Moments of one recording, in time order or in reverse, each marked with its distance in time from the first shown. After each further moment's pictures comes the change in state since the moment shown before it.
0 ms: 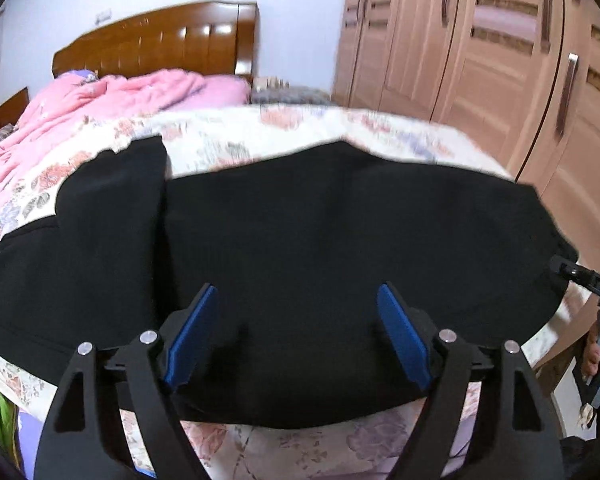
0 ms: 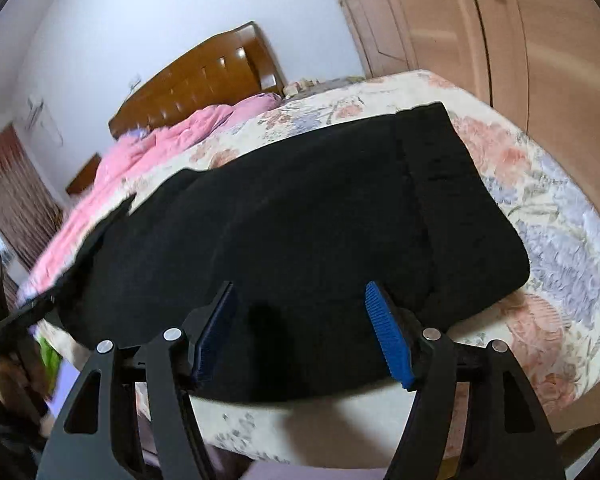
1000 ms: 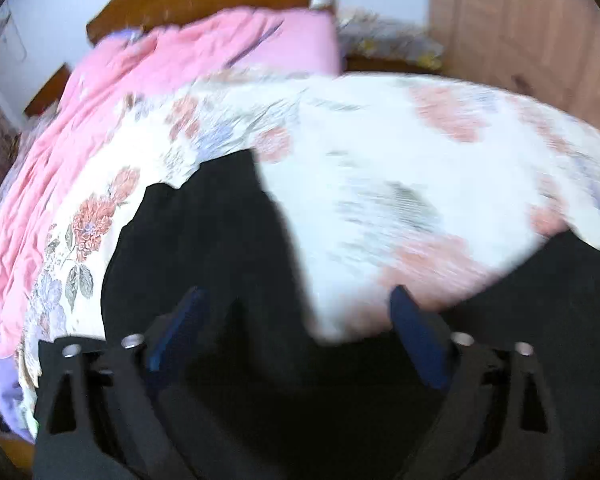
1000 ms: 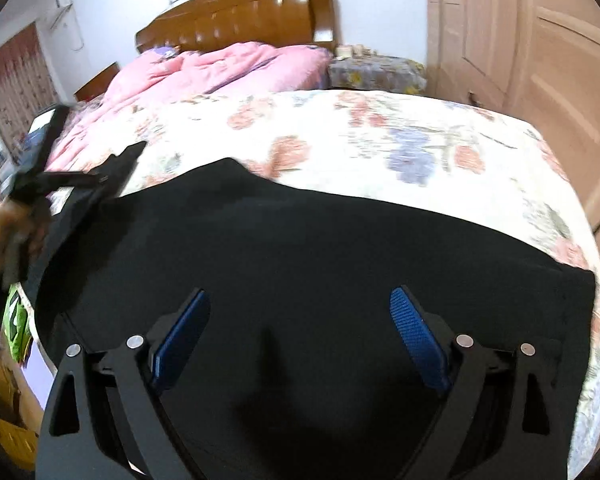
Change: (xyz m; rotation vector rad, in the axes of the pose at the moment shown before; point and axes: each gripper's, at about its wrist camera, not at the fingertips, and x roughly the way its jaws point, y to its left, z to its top) left arm 0.155 0.124 0.156 -0.037 0.333 0.321; right arm 0.109 0.108 0.091 -0.276 0.202 -0.016
